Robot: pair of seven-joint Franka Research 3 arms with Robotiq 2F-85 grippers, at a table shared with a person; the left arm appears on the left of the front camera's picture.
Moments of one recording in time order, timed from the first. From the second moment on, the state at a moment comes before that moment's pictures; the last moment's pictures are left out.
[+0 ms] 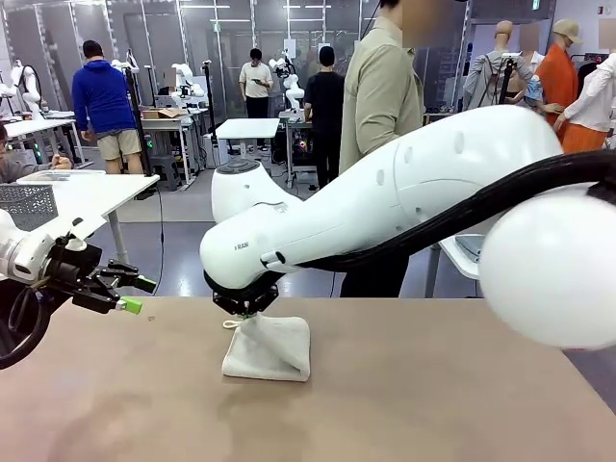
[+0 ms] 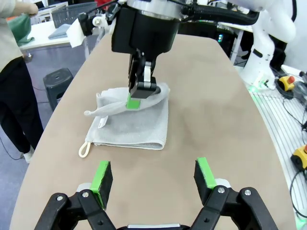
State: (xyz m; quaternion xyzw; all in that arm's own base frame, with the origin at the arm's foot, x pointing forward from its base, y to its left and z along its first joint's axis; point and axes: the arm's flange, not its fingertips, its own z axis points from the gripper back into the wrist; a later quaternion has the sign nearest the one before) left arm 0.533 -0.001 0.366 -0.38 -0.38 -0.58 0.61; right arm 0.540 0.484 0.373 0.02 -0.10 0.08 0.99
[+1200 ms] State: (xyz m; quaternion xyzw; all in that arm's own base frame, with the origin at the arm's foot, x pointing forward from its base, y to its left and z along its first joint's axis) left arm 0.533 -0.001 0.366 -0.38 -0.38 -0.58 0.61; right arm 0.556 0.496 0.355 0.06 -0.10 0.03 0.99
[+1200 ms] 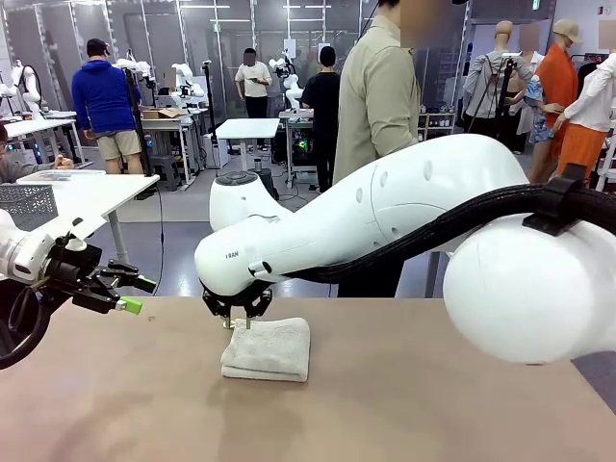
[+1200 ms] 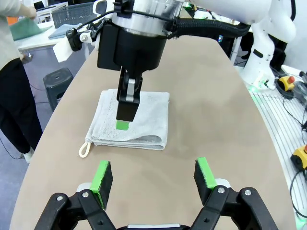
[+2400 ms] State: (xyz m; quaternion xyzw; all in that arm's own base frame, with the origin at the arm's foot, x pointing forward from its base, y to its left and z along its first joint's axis) left arm 0.533 0.000 0.366 -0.38 -0.38 -0.58 0.61; right arm 0.479 0.331 0.435 0.06 -0.11 -0.03 0.99
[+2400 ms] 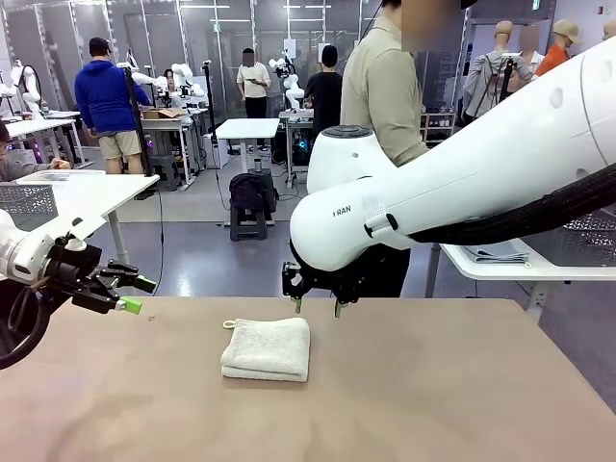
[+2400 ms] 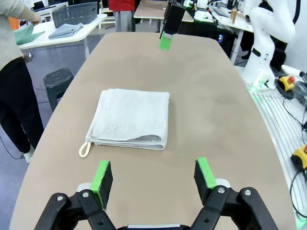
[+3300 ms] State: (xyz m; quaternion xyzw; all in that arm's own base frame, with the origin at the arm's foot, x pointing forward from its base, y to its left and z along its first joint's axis) left arm 0.533 0.000 0.366 -0.38 -0.38 -0.58 0.61; right arm 0.478 0.333 0.435 0.06 -0.10 -0.03 0.99
